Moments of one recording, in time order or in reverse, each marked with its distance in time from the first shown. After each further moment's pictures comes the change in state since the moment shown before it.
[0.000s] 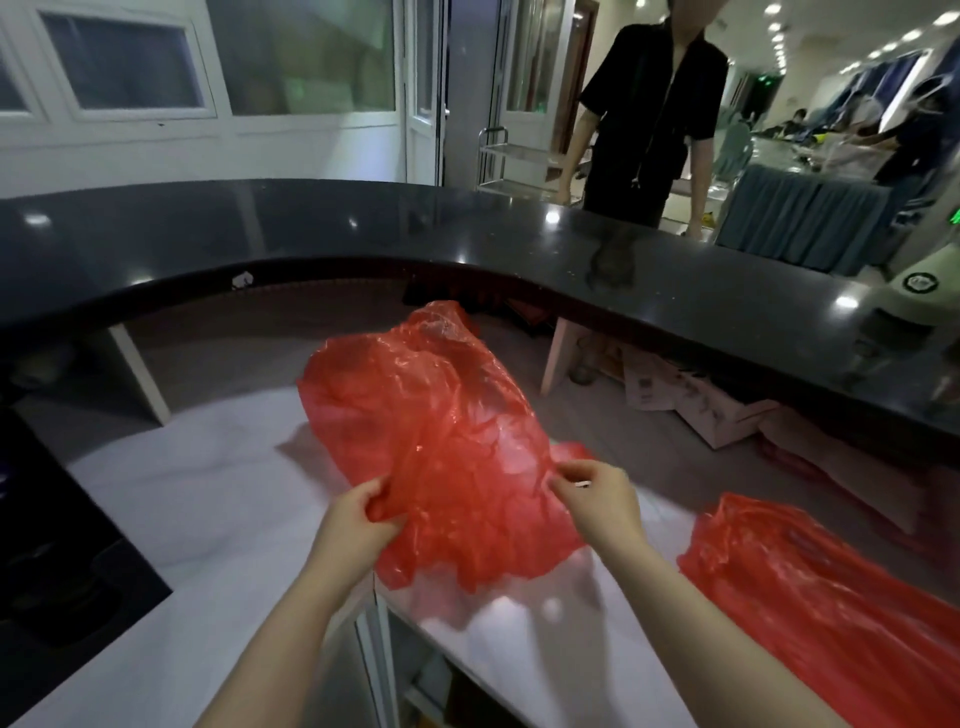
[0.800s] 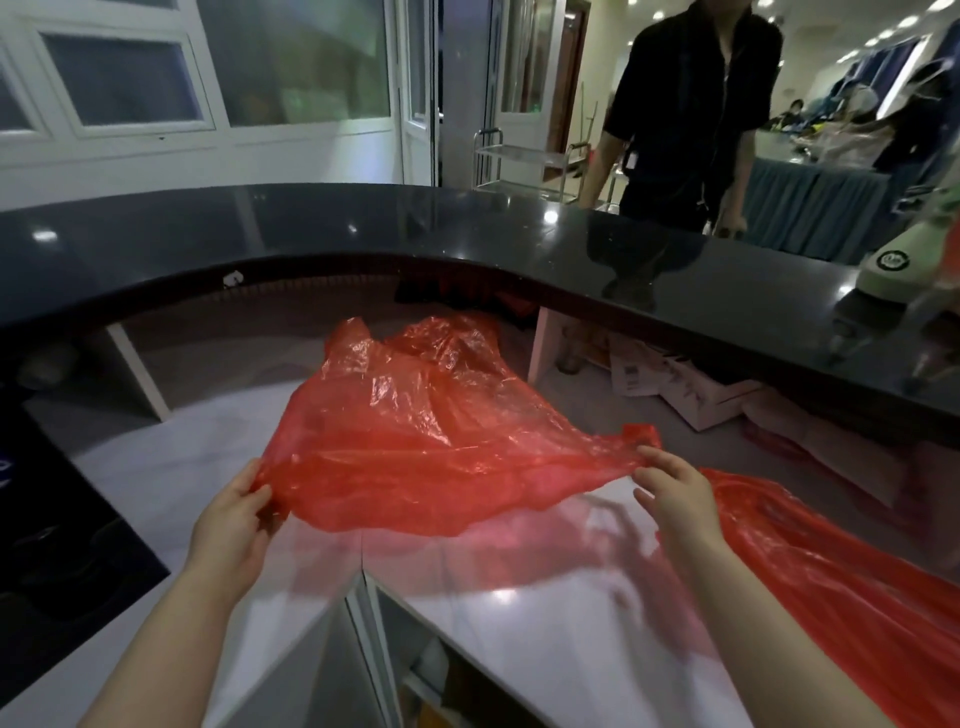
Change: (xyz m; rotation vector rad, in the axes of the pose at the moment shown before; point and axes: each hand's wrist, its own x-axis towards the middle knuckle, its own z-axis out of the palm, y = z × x) left_hand 0.002 -0.025 -0.071 -0.548 0.309 -0.184; right_hand 0.005 0.072 -0.064 0.659 0.150 0.208
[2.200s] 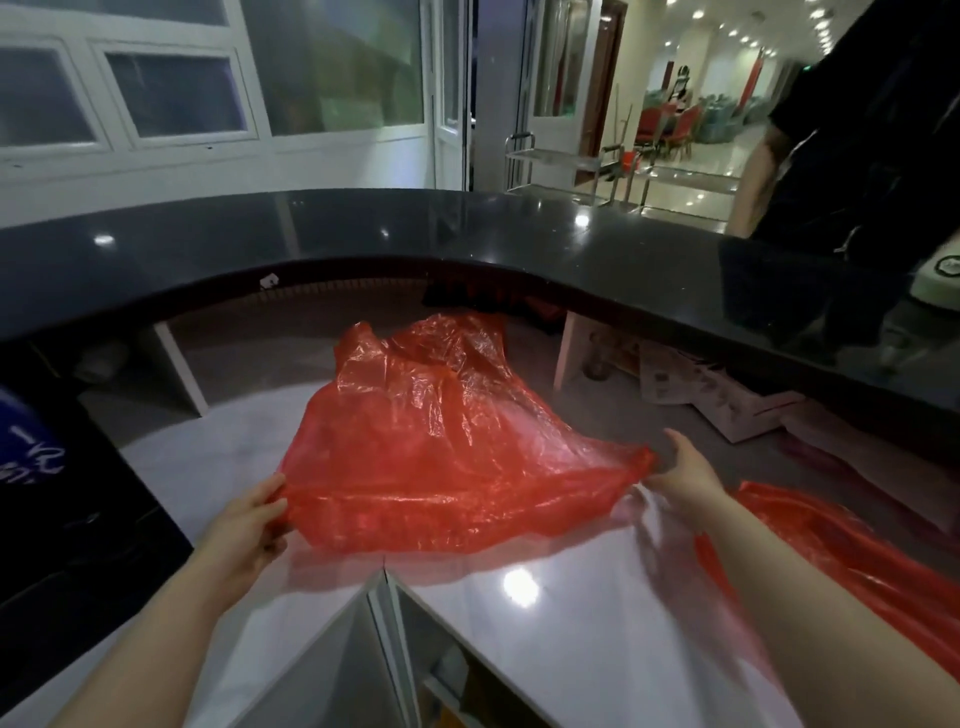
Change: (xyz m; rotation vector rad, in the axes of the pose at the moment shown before) left_hand 0.003 0.001 -0.027 0.241 0.025 -0.125; right_hand 0.080 0.011 0.007 -0.684 -0.117 -0.152
